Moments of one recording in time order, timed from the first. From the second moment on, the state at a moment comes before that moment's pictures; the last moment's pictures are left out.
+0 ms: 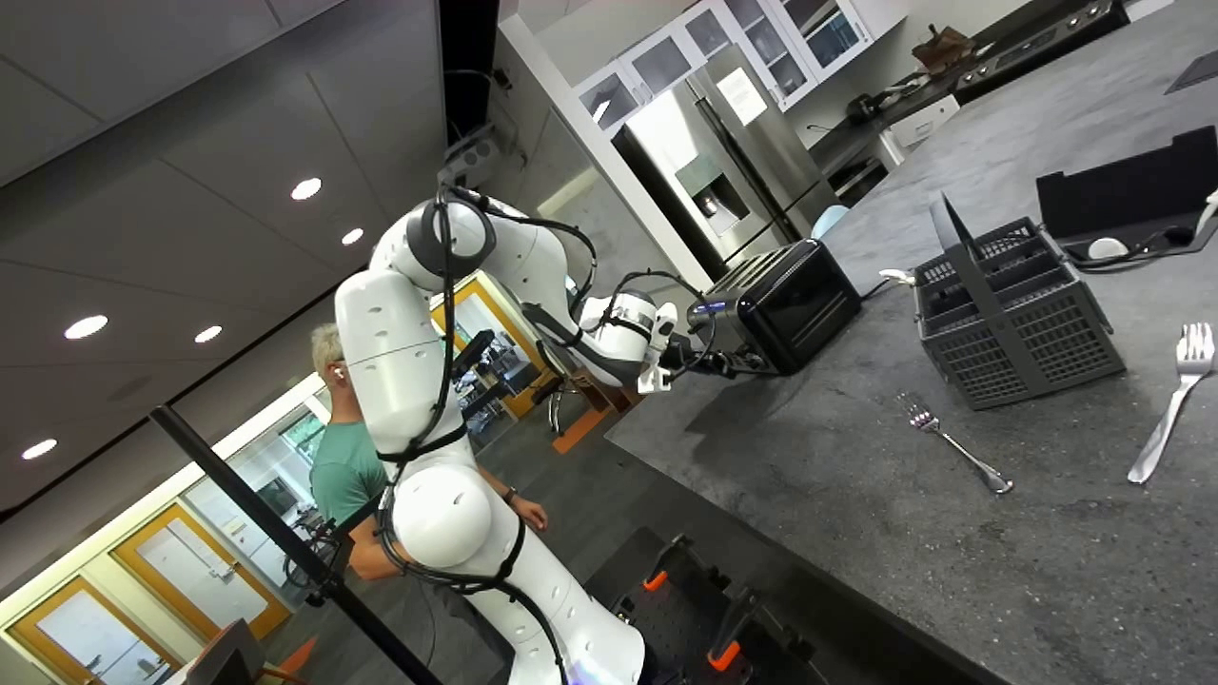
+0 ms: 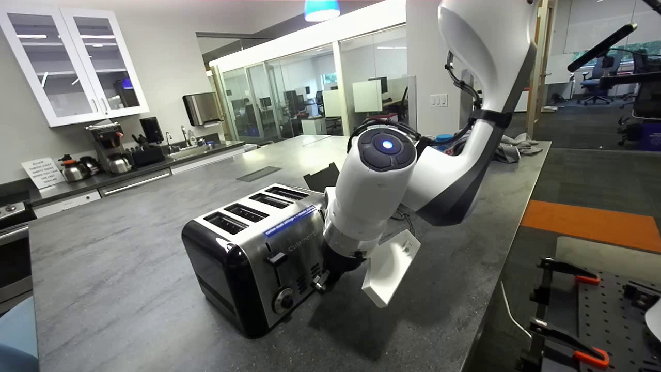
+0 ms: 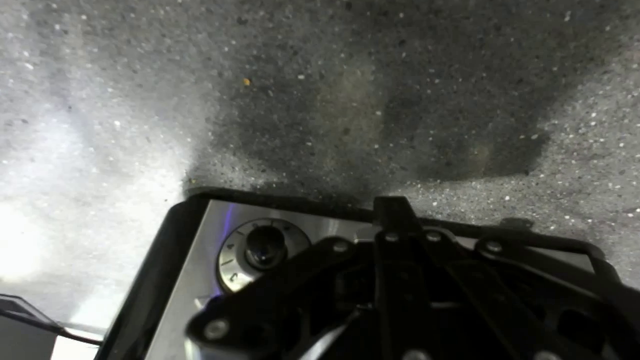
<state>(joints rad) 0.06 0.39 0.41 -2.22 -1.36 2.71 1.57</state>
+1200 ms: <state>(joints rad) 0.09 0.43 0.39 -2.17 -1.53 2.62 1.80</state>
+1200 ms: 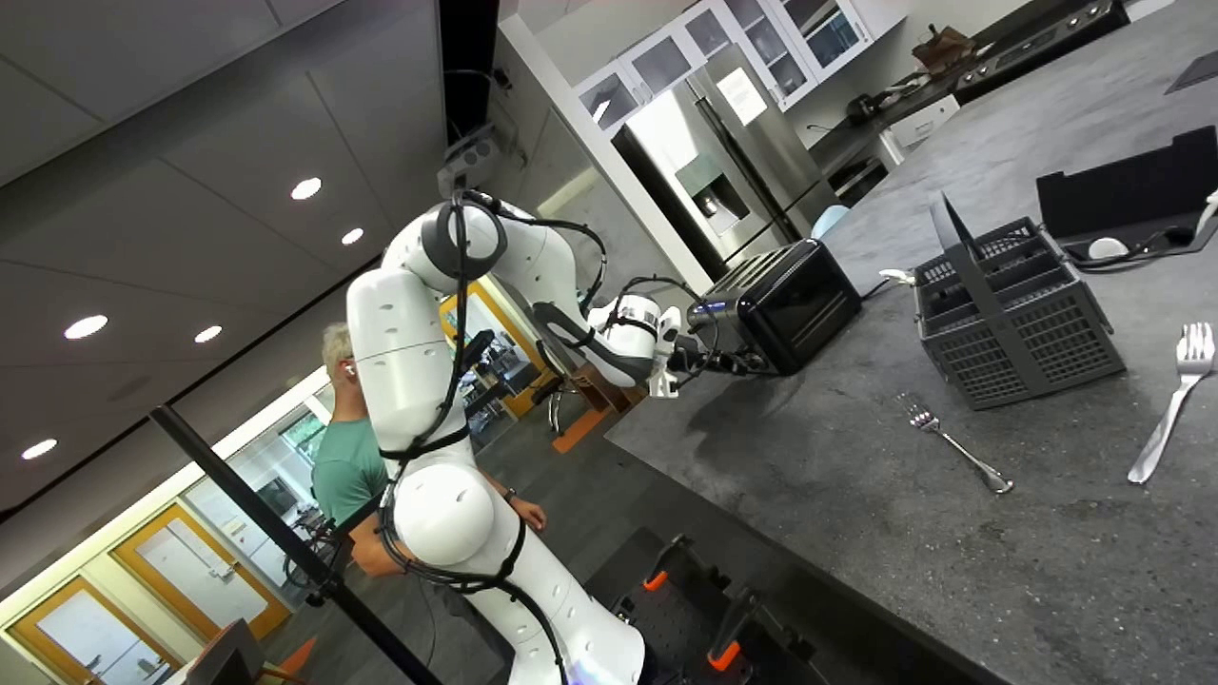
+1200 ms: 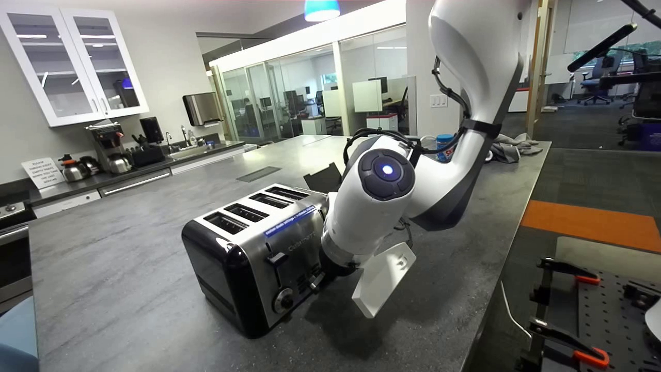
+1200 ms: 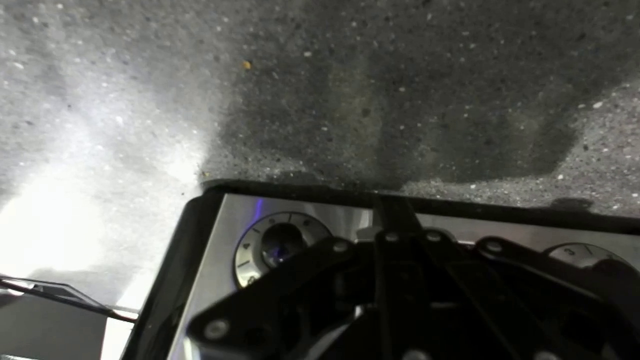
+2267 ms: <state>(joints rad) 0.11 0.45 0.38 -2.16 -1.63 2.61 1.92</state>
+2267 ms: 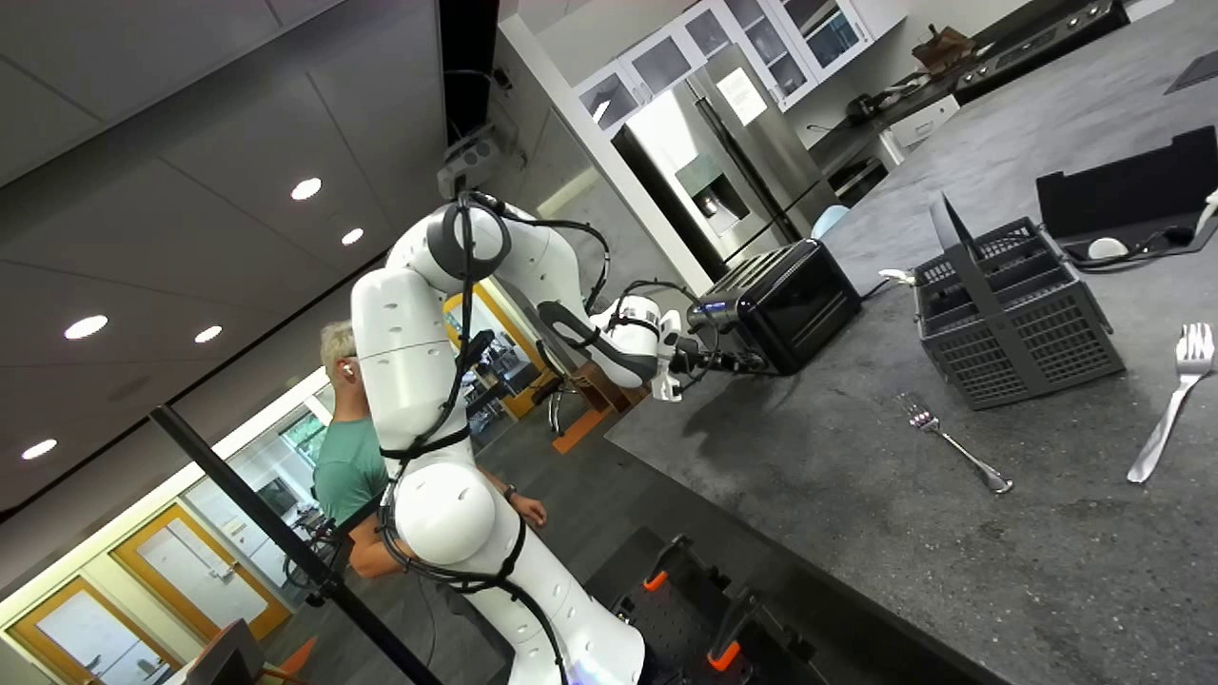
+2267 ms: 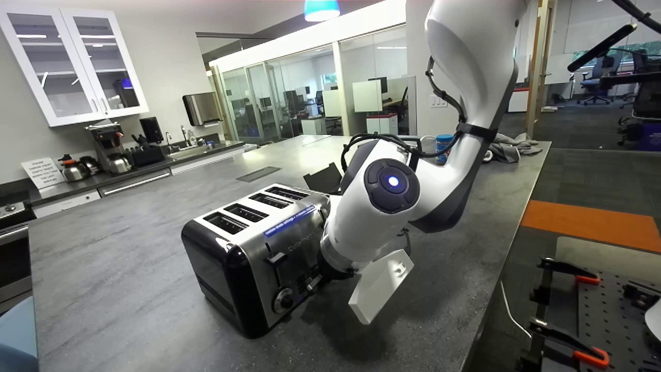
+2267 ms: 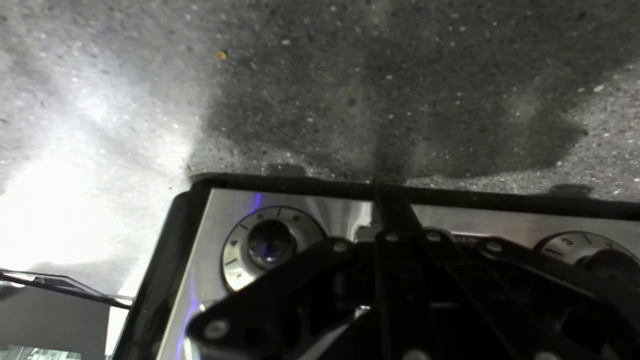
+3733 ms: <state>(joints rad) 0.29 -0.24 0.35 -2.60 -0.50 2.64 0.93</state>
